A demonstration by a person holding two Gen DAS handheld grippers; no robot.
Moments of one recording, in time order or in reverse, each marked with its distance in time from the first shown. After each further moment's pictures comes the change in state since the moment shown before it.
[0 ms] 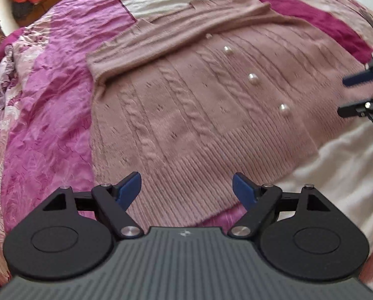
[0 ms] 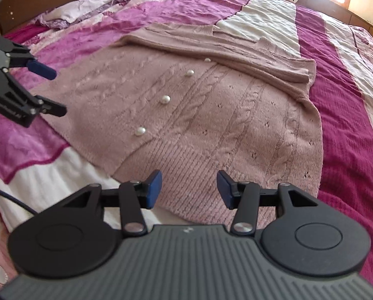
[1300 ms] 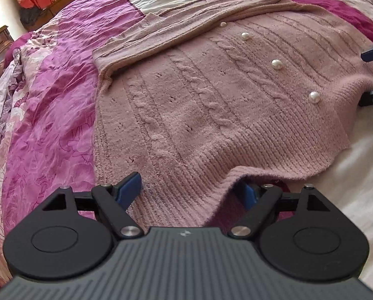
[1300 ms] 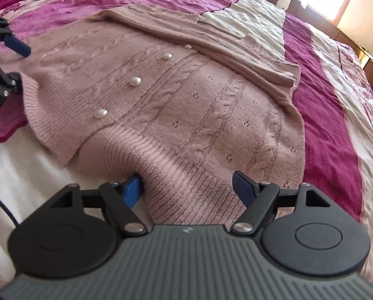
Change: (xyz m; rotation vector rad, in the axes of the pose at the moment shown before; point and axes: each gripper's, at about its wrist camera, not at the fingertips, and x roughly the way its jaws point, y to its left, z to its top) left arm 0.036 0.002 -0.006 0.015 -0.020 0.094; right arm 0.032 0.000 -0.003 -0.115 0.034 -0.165
